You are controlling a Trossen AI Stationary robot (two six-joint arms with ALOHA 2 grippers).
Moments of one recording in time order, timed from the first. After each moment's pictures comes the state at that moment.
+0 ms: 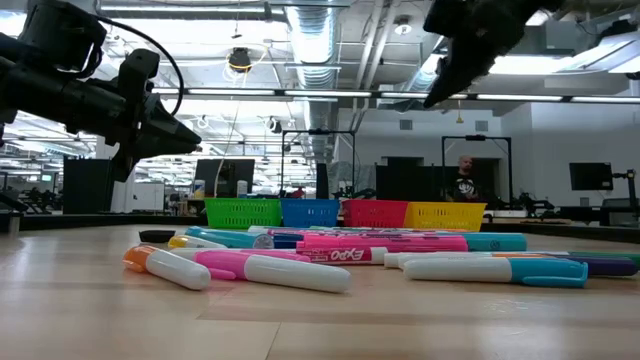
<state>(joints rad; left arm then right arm) 0.01 0.74 0.01 0.51 -0.37 -0.71 -0.15 1.18 0.95 -0.60 -0.02 -0.14</state>
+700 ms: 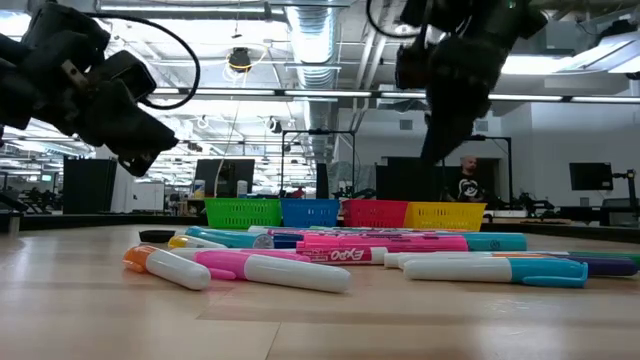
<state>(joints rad) 0.01 0.78 0.01 0.50 0.15 -0.31 0.04 1.51 0.95 -0.52 0.00 0.29</state>
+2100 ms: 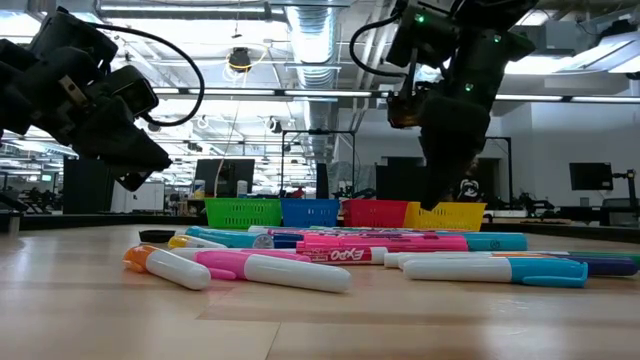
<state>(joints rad) 0.01 0.87 0.01 0.49 0.18 -0.34 0.04 1.64 0.95 -0.52 0.08 0.33</state>
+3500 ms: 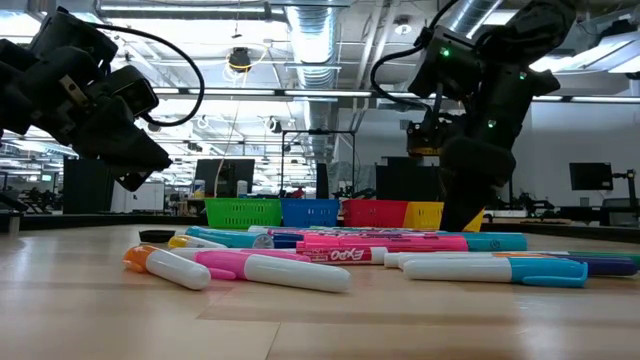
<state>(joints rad) 0.01 0.87 0.01 0.49 0.18 -0.35 0.05 1.64 0.76 -0.28 0.08 0.34</state>
